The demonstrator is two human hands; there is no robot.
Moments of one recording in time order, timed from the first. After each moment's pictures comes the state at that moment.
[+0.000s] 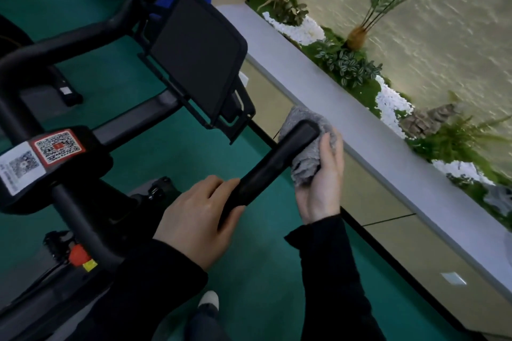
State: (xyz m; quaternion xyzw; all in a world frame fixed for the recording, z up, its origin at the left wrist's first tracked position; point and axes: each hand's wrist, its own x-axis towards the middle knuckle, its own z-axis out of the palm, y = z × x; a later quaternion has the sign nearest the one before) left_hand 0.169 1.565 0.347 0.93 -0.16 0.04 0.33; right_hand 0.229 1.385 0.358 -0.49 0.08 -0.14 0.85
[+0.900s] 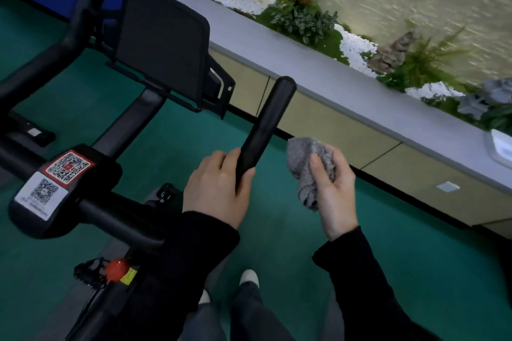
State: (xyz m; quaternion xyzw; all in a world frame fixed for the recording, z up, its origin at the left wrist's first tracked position) left_hand 0.172 1.567 0.339 0.93 -0.19 0.07 0.31; right_hand 0.124 1.396 0.337 -0.72 0.16 -0.23 0.63
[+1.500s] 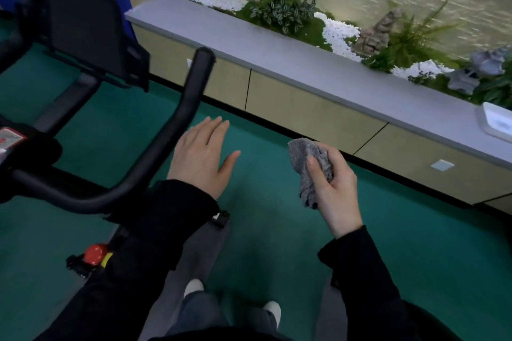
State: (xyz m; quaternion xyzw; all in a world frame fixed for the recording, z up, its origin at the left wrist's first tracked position) left_hand 0.133 1.503 0.348 0.92 -0.28 0.09 0.24; right_hand 0.022 1.314 0.343 -0.81 0.16 -0.24 0.51
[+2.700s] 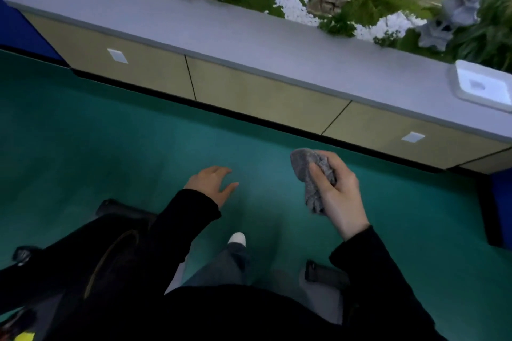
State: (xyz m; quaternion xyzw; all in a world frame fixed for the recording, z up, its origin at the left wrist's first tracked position) left_hand 0.199 1.220 0.219 0.90 -0.32 -0.25 0.12; right_hand 0.043 1.044 0.302 -0.78 0.31 -0.17 0.52
